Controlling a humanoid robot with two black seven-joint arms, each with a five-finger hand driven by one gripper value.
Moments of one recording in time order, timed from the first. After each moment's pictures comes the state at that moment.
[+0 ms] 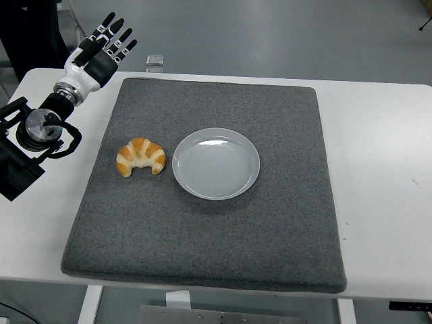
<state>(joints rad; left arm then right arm) -0.85 0.42 -0.66 -0.73 -0.36 -0.30 -0.21 0.07 0.00 -0.15 0.13 0.03 -0.02 -0.06</state>
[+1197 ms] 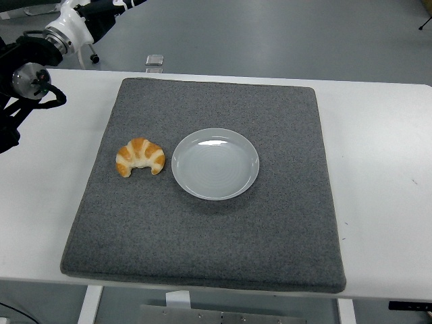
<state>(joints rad) -1.06 0.53 -0.57 -0.78 0.17 -0.23 -0.21 0.07 0.00 -0.15 0.13 0.03 -0.02 -0.06</state>
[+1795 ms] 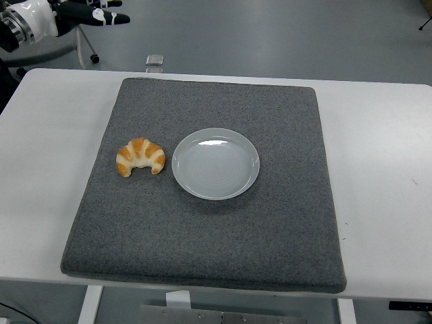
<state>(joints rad) -1.23 0.76 -0.18 -0.92 0.24 -0.31 -0.25 0.07 0.00 -0.15 0.13 0.03 -0.02 -0.06</state>
